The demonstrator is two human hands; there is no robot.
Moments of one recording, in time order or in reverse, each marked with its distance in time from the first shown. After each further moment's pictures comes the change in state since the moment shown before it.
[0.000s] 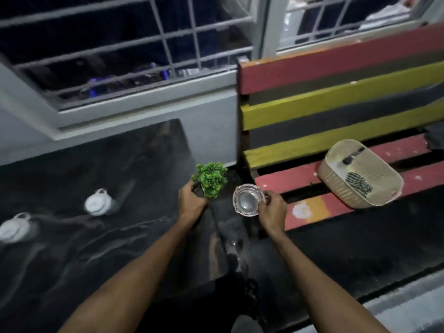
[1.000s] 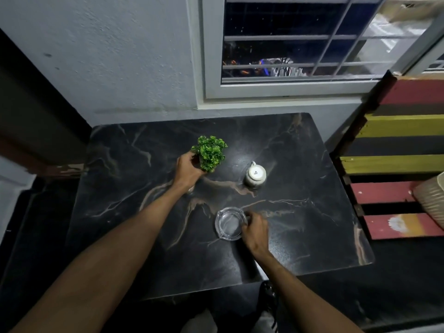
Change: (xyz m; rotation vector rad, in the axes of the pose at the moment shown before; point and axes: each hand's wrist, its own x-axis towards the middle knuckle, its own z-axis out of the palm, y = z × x) left_hand 0.039 -0.146 -0.481 0.058 0.135 -0.048; right_hand -0.339 -0.219 0.333 -0.215 -0.320 -0.202
